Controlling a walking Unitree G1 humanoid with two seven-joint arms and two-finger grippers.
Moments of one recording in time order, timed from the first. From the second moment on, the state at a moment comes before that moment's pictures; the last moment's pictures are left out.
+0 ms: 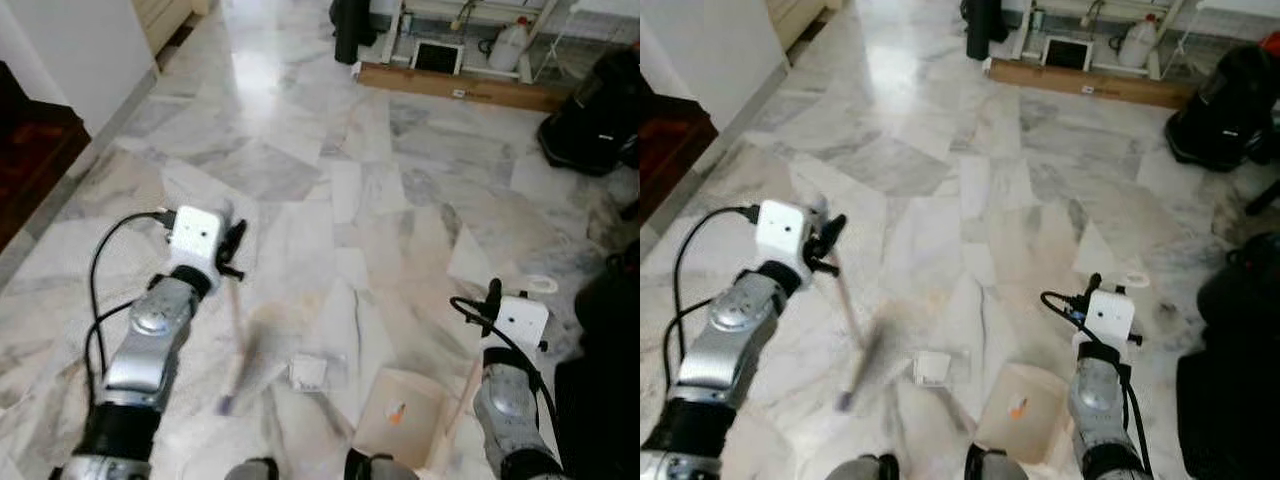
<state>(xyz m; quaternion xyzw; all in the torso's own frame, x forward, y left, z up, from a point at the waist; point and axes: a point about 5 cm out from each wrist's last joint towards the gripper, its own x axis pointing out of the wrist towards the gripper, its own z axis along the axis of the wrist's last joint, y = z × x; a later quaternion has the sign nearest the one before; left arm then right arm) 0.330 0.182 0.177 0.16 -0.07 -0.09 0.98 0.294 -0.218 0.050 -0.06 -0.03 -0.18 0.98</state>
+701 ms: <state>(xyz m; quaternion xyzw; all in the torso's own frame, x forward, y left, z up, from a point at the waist) 0.343 0.165 0.162 0.16 -0.08 -0.12 0.98 0.293 -0.224 0.054 -0.04 -0.05 -0.19 0.98</state>
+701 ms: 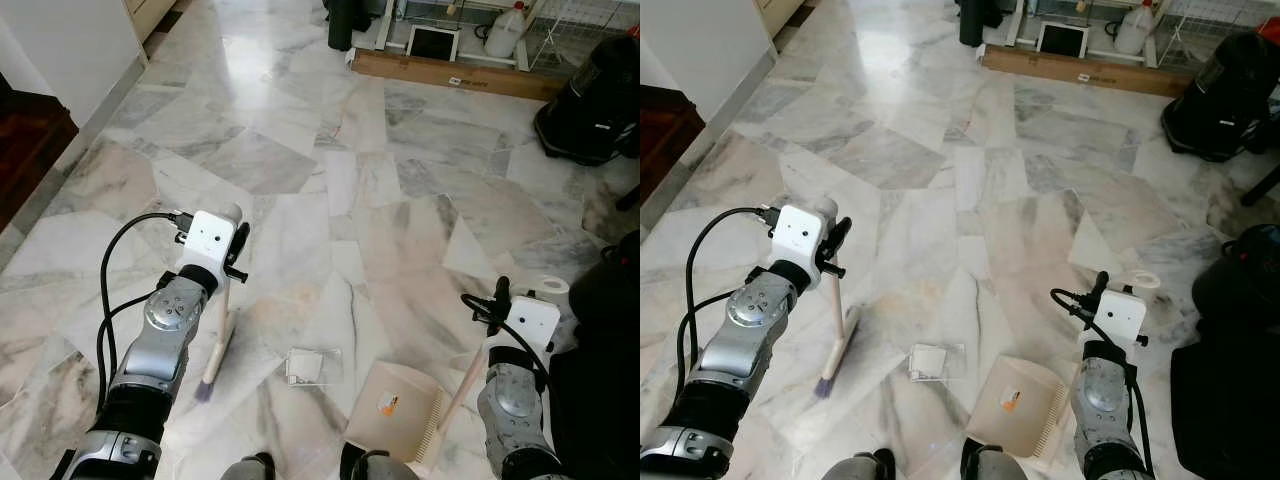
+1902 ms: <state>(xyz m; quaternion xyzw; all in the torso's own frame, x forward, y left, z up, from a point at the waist) 0.346 0.140 0.163 -0.12 -0.04 -0.19 0.97 0.297 -0.228 0.062 -0.03 -0.06 -0.19 0.98</state>
